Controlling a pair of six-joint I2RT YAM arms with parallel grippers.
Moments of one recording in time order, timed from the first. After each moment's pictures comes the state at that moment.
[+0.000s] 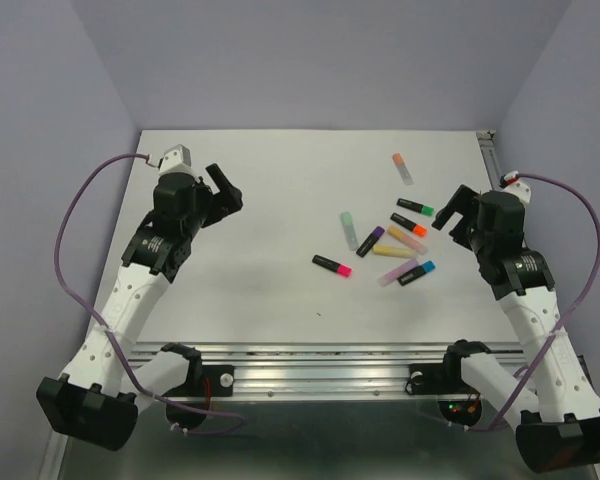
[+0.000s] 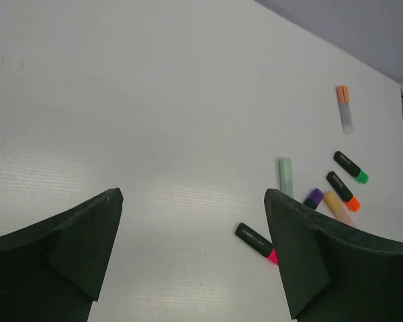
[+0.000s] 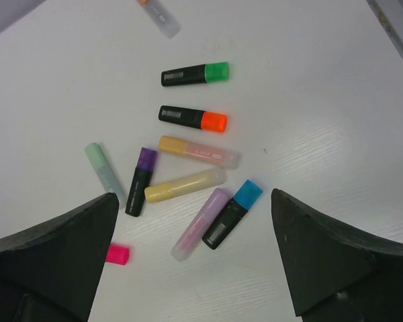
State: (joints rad) left arm -0.30 1.01 1.04 -0.46 -0.14 -0.59; right arm 0.12 0.85 0.97 -0.64 0.30 0.54
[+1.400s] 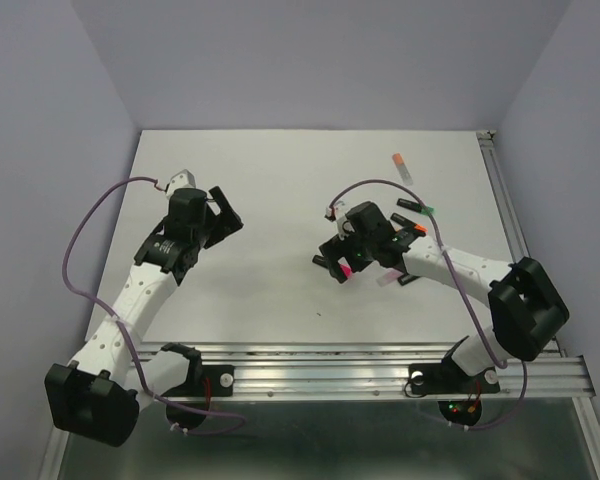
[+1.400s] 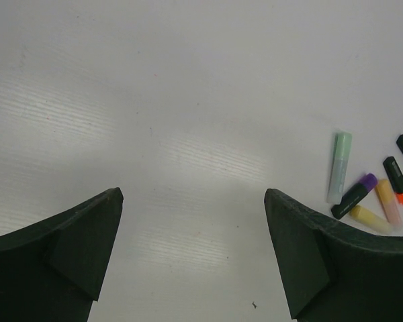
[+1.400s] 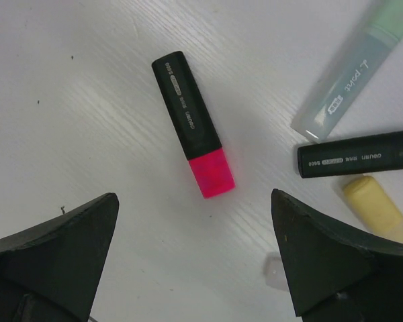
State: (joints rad) left arm -0.29 1.02 0.91 -0.53 -0.18 -0.69; right arm 0.69 1.50 0.95 -0.34 -0.08 0.03
